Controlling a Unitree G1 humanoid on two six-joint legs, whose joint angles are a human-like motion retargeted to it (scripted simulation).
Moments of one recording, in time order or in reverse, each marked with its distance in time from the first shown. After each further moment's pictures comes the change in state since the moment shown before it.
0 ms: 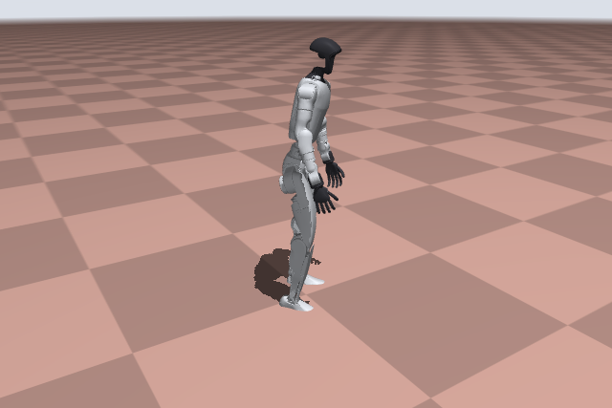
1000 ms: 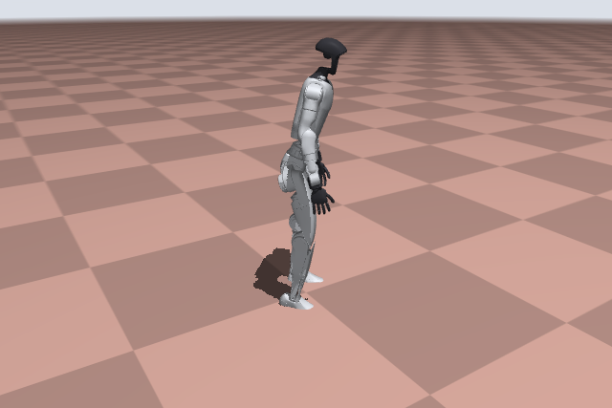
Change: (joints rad) left arm 0.109 -0.043 -0.005 0.011 0.007 0.012 0.042; right arm 0.061 -0.004 0.054 -0.009 -0.019 0.015 -0.020; waist 0.017 0.004 -0.079; left_leg -0.144 0.019 -0.052 -0.040 0.142 -0.071; right_leg -0.148 0.013 0.018 0.021 0.076 0.007
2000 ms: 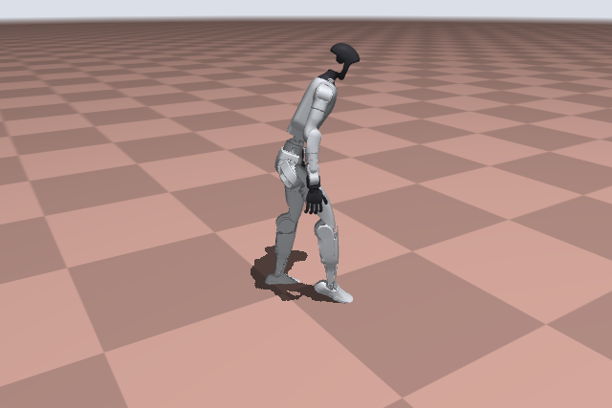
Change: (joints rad) left arm 0.018 0.015 0.087 -0.027 -0.073 -0.014 0.040; right arm -0.069 0.016 -0.051 0.013 -0.017 0.018 0.029; waist -0.083 0.071 0.272; left_leg 0.059 0.009 -0.119 0.157 -0.229 -0.005; right_leg -0.302 0.081 -0.058 0.086 0.434 0.034
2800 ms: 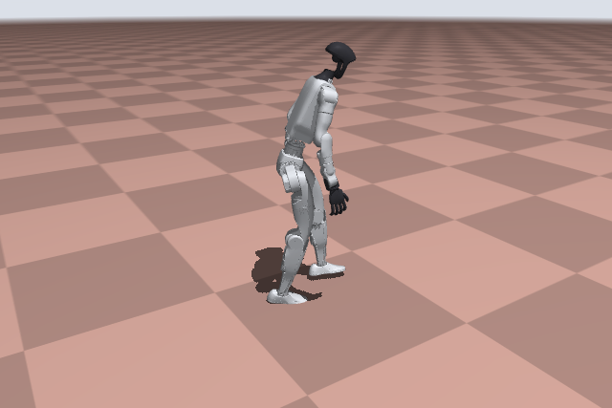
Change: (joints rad) left arm 0.005 -0.055 -0.124 -0.031 -0.008 -0.016 -0.046; right arm -0.046 -0.022 0.051 -0.057 0.042 -0.055 -0.175; waist 0.162 -0.012 0.008; left_leg -0.409 0.085 0.082 0.177 0.216 -0.058; right_leg 0.526 0.071 0.056 -0.127 -0.615 -0.125
